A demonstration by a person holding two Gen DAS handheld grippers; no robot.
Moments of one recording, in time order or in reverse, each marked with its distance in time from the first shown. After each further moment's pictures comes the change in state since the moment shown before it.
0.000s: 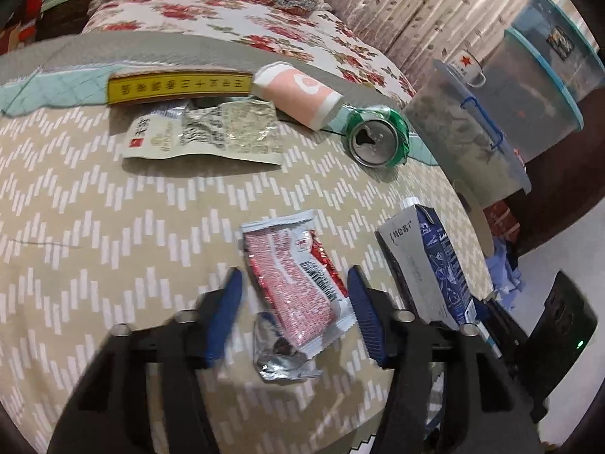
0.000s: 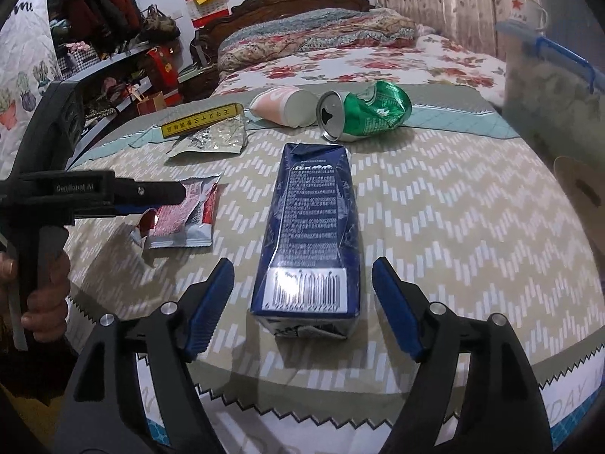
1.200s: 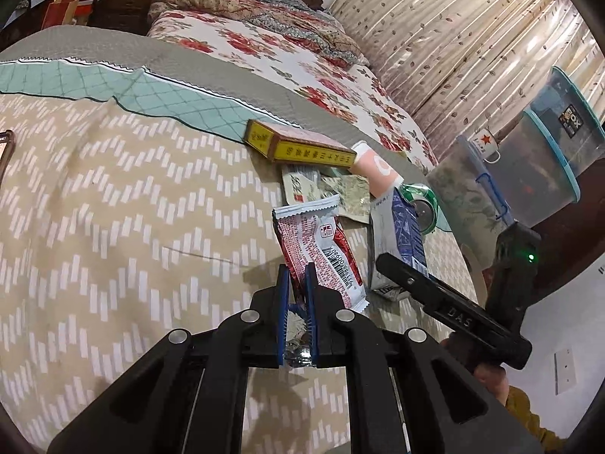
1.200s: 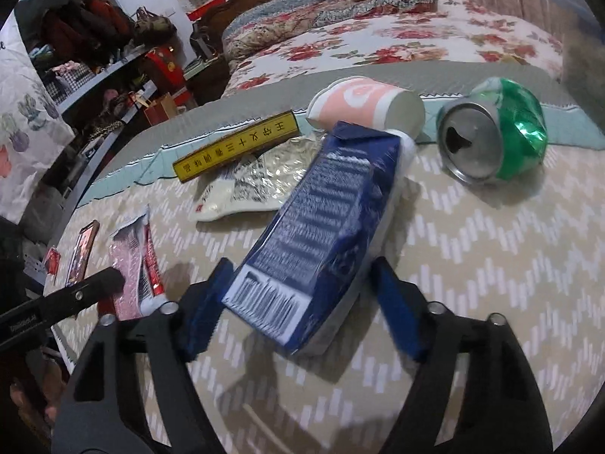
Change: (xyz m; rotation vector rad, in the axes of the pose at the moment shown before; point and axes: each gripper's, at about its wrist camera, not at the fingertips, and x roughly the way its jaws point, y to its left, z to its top) left arm -0.082 0.097 -0.006 -0.180 -0.178 -0.002; right arm 0.094 0.071 0.082 0.126 0.102 0.131
